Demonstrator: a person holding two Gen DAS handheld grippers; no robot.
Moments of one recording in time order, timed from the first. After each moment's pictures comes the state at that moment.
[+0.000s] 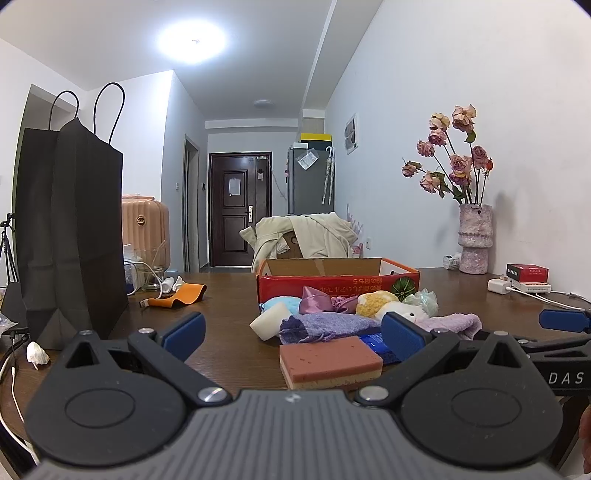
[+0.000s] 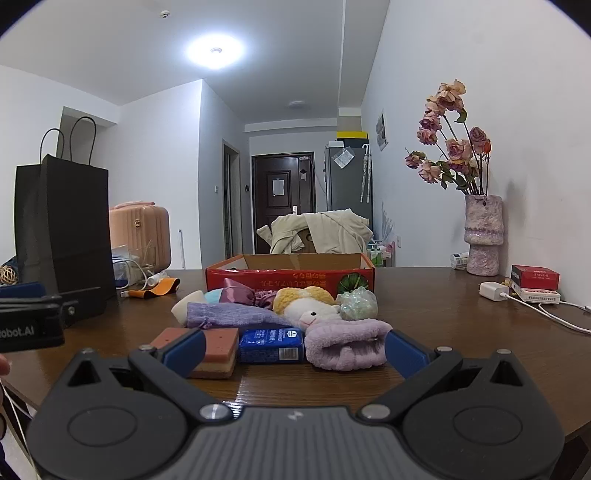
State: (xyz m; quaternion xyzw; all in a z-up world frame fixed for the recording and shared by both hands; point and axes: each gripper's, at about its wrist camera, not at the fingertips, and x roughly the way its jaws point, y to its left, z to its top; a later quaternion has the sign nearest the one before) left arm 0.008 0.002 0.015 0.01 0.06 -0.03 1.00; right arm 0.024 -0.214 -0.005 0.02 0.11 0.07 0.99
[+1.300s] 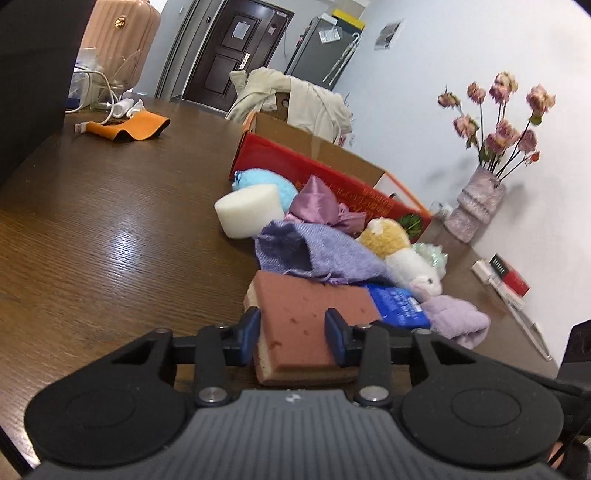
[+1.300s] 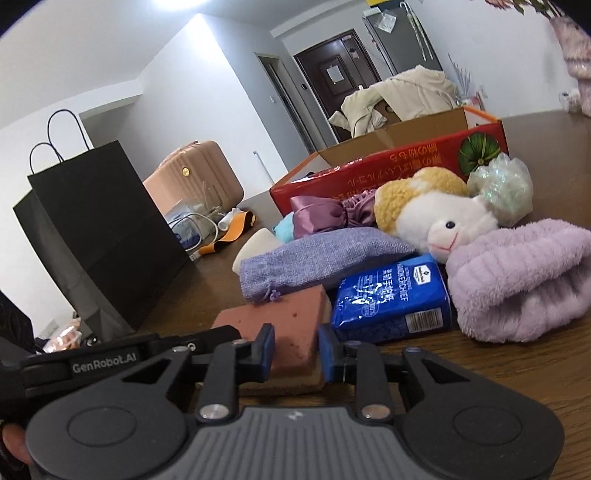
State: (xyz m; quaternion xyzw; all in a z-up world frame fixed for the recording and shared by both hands) left arm 0.158 0.051 -0.014 -0.19 0.30 -0.11 0.93; right arm 0.186 -0.187 -0.036 0.18 0.30 0.25 0.90
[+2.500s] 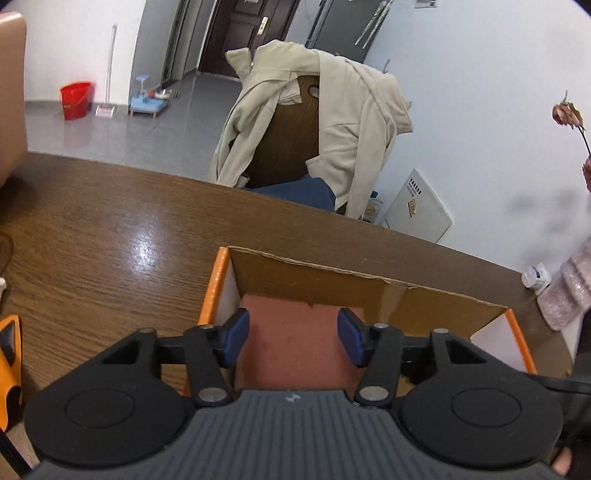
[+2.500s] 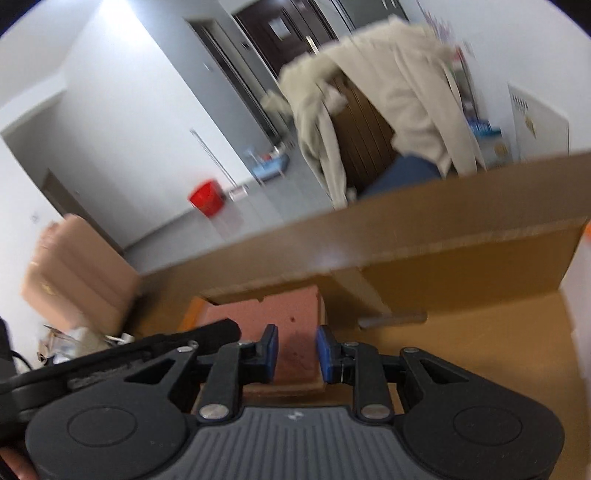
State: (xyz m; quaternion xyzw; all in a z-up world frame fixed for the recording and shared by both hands) left arm 0.606 0.036 0.036 -0.13 0.38 -0.06 0.91; right arm 0.635 -0.170 0.002 0.20 0.41 0.18 0.87
